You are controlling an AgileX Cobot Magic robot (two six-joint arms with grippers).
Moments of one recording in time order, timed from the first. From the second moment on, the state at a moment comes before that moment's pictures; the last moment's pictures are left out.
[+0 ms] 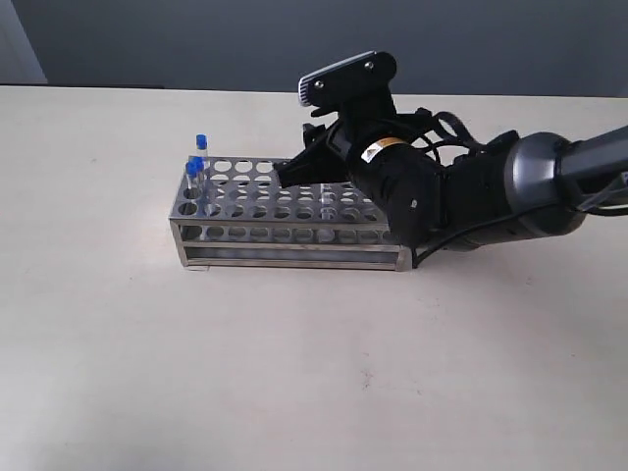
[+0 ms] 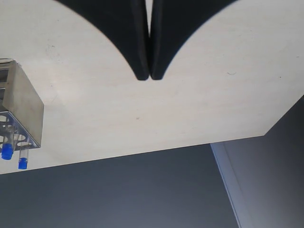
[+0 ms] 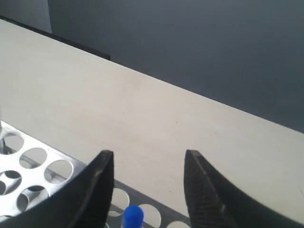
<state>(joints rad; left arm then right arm) 0.00 0.00 0.00 0.18 0.25 -0.04 0.84 1.90 -0.95 0.59 -0.59 -0.54</state>
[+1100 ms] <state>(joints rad) 0.00 0.00 0.00 0.18 0.25 -0.04 0.83 1.93 -0.95 0.50 -0.64 -0.46</state>
